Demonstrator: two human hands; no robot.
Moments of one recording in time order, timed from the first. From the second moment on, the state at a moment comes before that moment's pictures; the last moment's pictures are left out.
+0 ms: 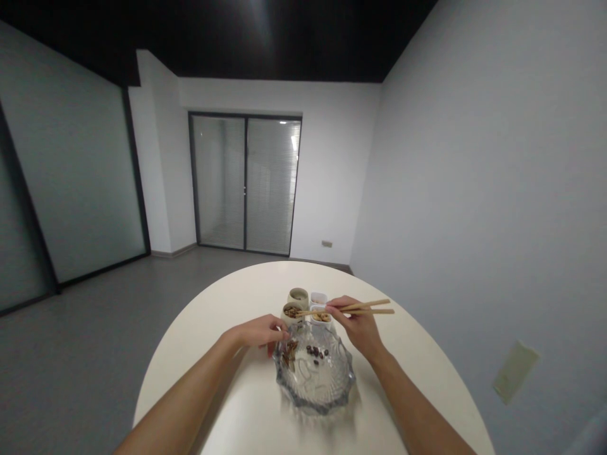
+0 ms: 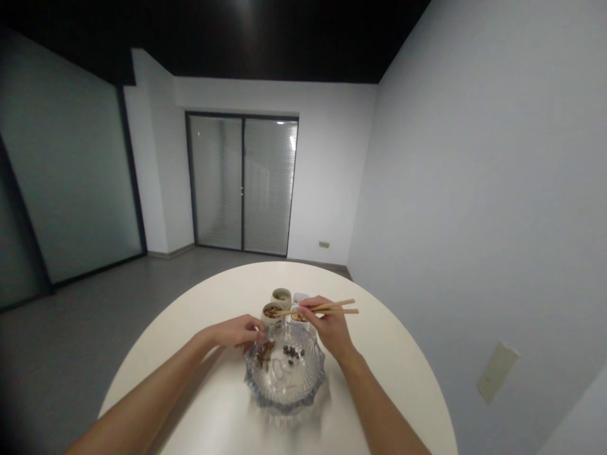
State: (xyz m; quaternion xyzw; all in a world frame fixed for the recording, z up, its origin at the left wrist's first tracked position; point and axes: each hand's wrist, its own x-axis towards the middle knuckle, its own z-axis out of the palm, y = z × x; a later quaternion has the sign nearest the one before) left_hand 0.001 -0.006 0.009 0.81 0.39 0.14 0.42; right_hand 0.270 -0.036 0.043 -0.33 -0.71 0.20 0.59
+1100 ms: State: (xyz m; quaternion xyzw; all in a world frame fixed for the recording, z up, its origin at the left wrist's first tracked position) left_hand 0.001 -0.005 0.006 0.81 0.39 0.14 0.41; right_hand 0.300 -0.049 0.068 -0.39 -0.78 0.19 0.46
